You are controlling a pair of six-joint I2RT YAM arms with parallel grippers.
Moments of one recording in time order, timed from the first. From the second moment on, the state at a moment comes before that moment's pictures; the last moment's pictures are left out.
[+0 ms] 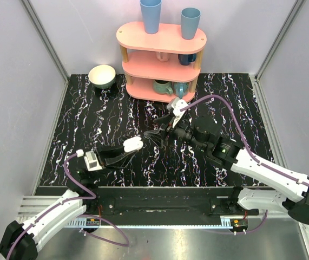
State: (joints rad) left arm -0.63 0.47 0.02 1.09 0.42 -0.28; right arm 1.00 1.09 1.02 0.06 -0.06 0.10
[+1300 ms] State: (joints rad) left arm -0.63 0.46 0.02 1.09 0.36 -0.28; right arm 1.00 1.20 0.96 0.22 -0.15 0.30
